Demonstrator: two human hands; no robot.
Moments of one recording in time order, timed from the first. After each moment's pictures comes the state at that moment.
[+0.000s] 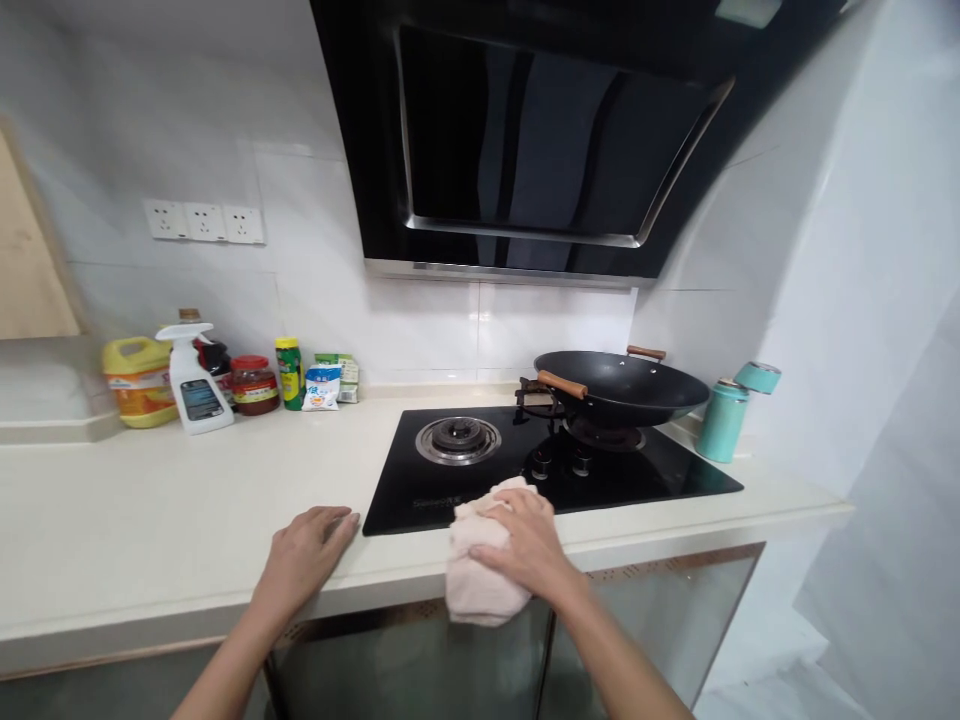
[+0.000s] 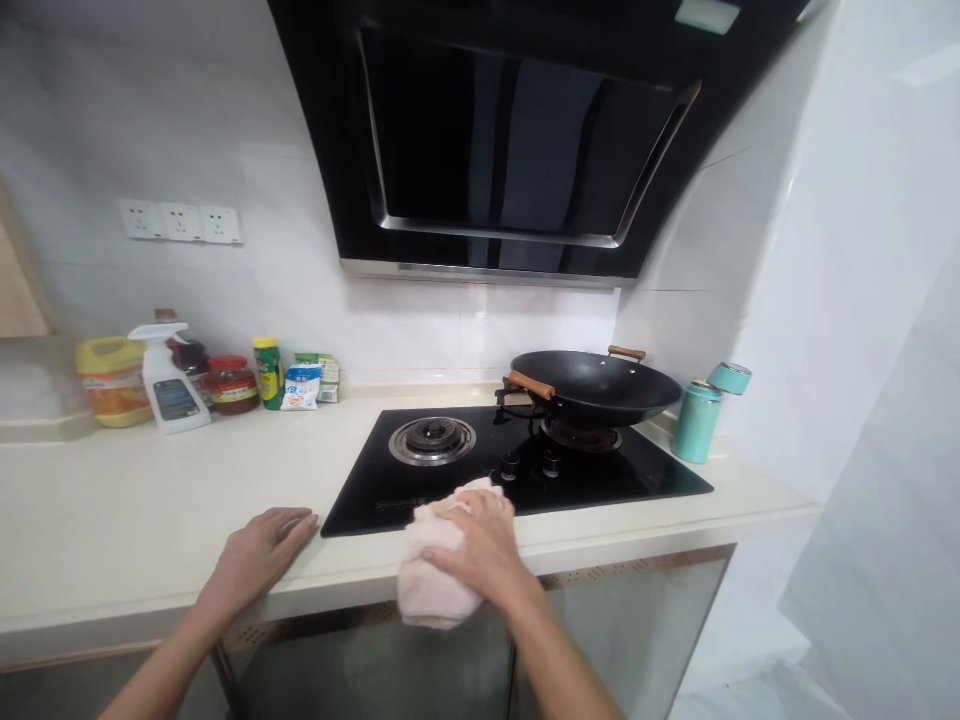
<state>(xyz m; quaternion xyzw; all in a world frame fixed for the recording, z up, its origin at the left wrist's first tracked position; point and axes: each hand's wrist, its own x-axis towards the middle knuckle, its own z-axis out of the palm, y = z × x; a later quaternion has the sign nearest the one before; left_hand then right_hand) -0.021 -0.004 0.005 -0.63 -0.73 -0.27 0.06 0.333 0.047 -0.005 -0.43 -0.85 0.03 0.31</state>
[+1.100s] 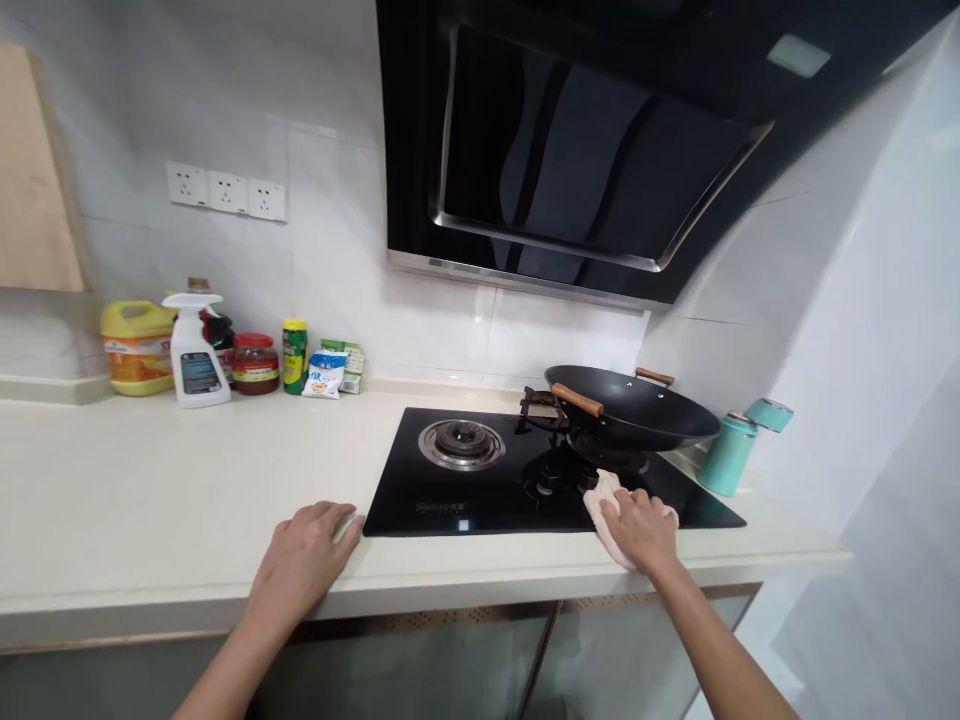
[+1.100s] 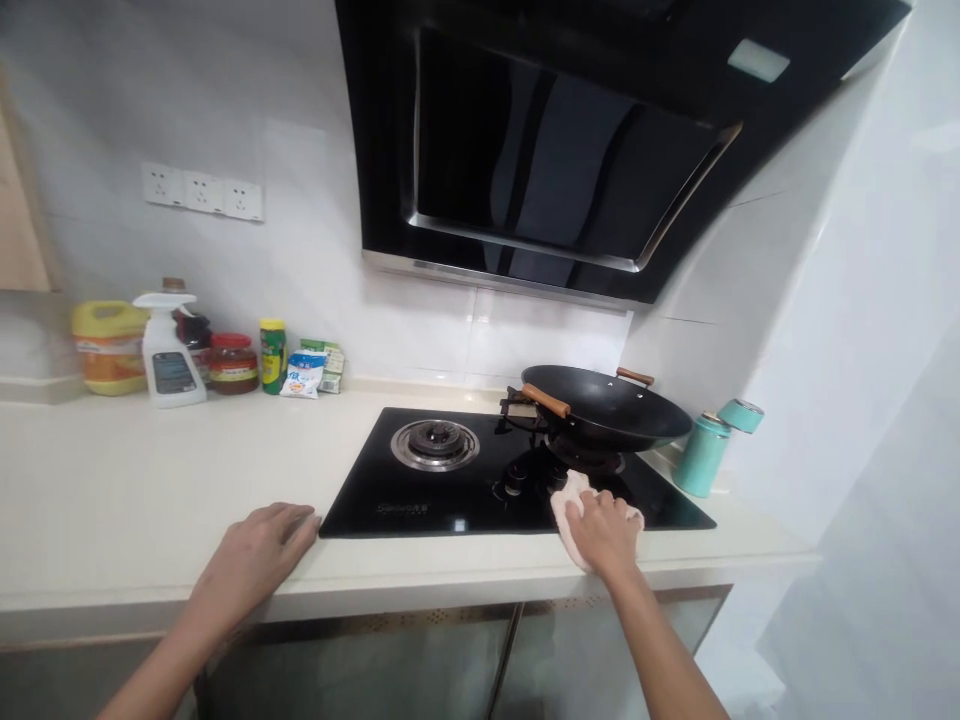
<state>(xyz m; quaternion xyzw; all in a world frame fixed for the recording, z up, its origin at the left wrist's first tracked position) -0.001 -0.011 0.002 -0.63 -0.72 -0.26 0.14 0.486 0.126 -0.005 -0.73 -0.65 -0.12 0.14</state>
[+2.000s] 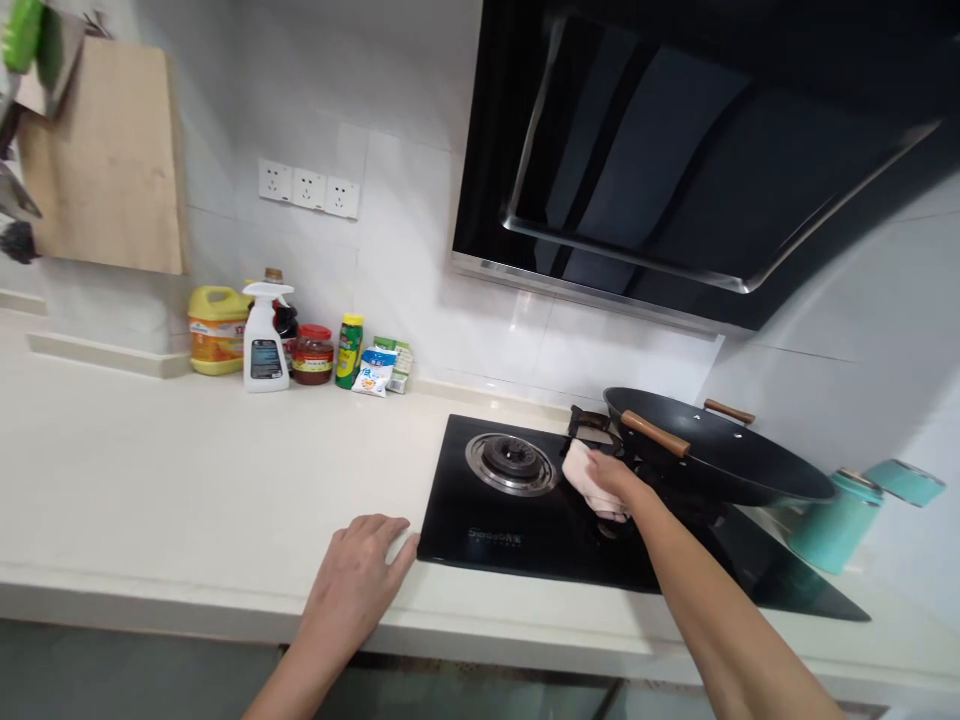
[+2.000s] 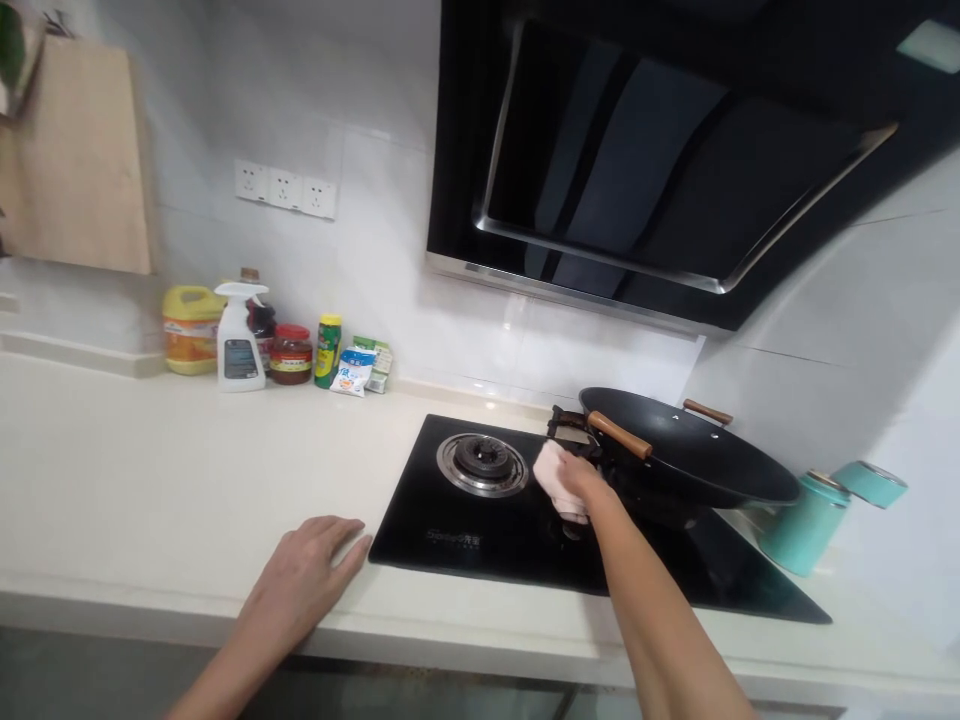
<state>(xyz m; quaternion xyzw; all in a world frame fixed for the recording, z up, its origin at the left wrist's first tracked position) -0.002 -0.013 -0.007 -0.63 -0.70 -0.32 0.11 0.342 0.248 0.076 -0.65 -0.75 -0.03 0.08</state>
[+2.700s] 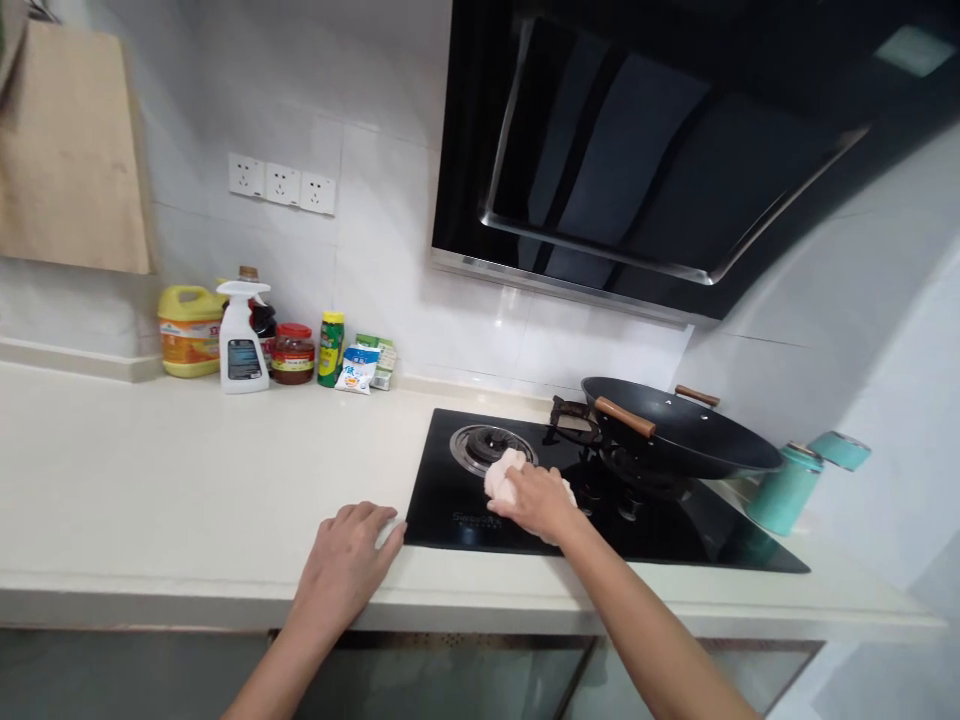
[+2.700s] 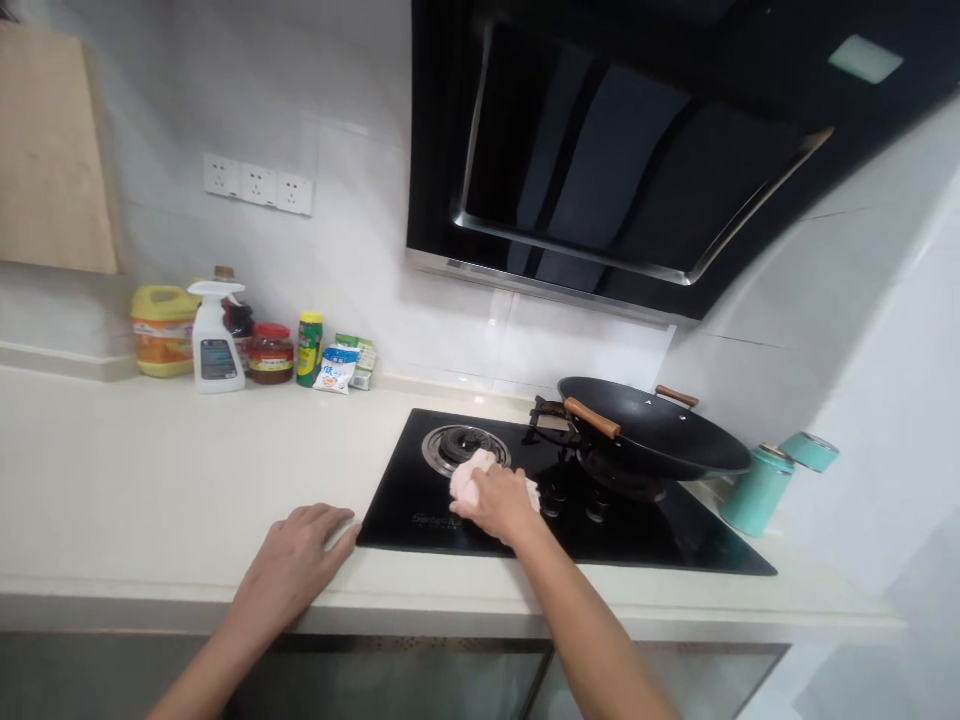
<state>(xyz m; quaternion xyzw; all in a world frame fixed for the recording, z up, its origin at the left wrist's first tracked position) 0.001 -0.014 0.000 -0.64 -0.71 -0.27 0.11 0.265 0.138 0.050 -0.50 -0.86 -0.10 0.04</state>
